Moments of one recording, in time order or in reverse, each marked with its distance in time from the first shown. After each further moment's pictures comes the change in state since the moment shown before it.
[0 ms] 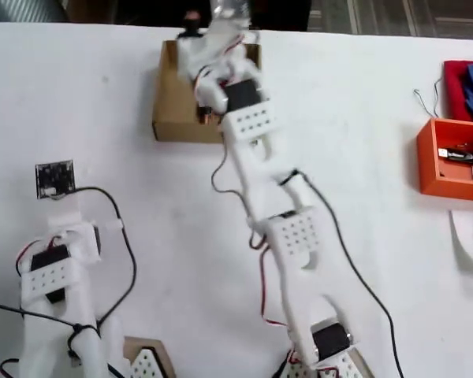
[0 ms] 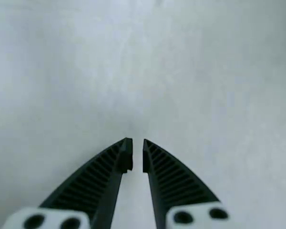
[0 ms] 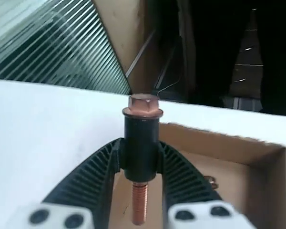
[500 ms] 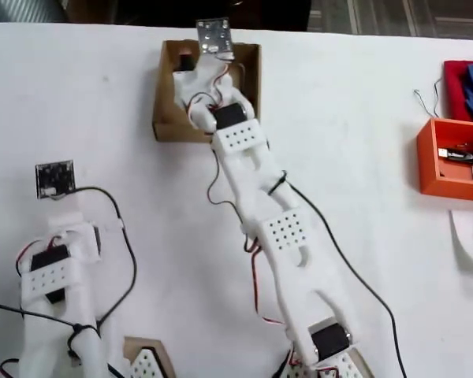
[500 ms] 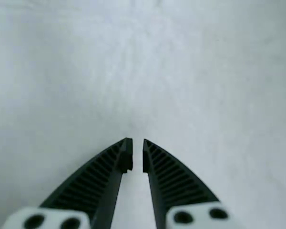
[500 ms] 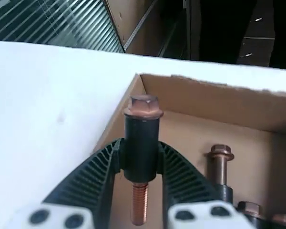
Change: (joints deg) left arm 0.0 0.0 0.0 0.0 0.0; right arm -0.6 11.0 0.4 -6.3 0.3
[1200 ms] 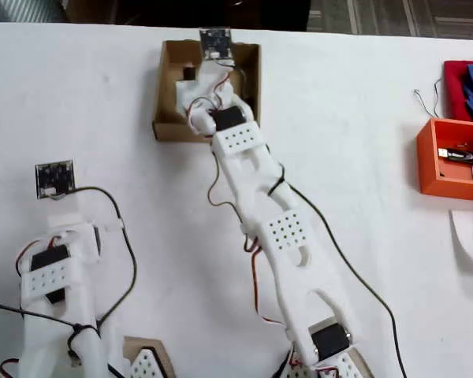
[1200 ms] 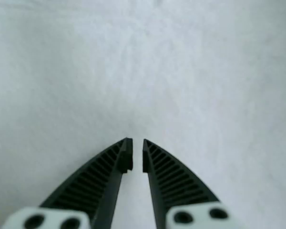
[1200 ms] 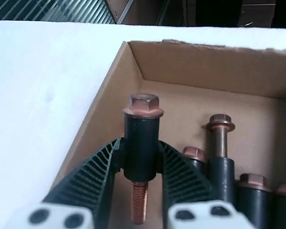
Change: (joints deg) left arm 0.0 0.0 0.0 0.0 0.0; right arm 0.0 0.0 3.9 1.8 -2.9
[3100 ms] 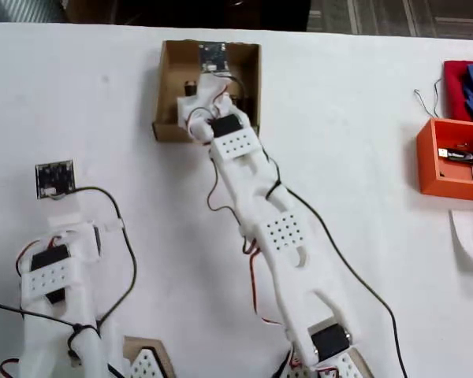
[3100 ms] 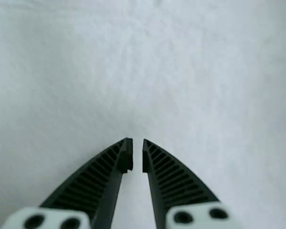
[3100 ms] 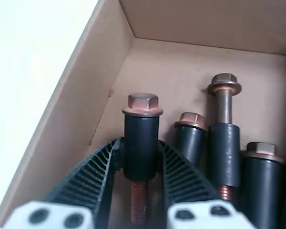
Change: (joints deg) left arm 0.0 0.0 0.0 0.0 0.0; right arm -0.8 3.3 1.7 1.3 0.0
